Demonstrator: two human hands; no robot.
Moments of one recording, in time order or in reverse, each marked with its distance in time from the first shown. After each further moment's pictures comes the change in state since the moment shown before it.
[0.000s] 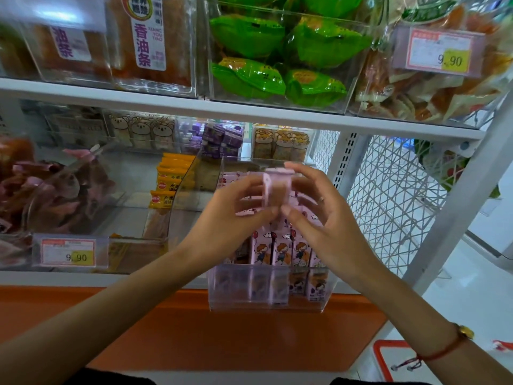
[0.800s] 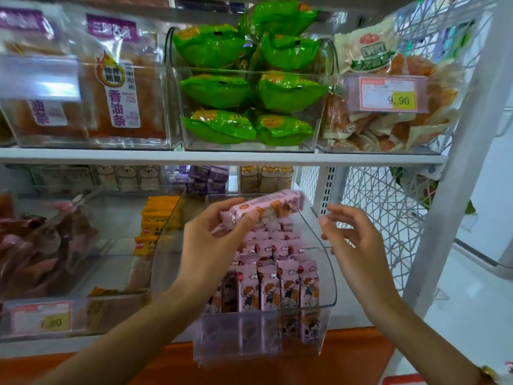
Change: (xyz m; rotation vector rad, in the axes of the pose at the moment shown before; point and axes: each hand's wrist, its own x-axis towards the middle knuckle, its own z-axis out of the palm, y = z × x) left_hand 0.018 0.000 0.011 -0.167 0.313 -0.080; right_hand -0.003 0.024 -0.038 -0.019 0.483 0.172
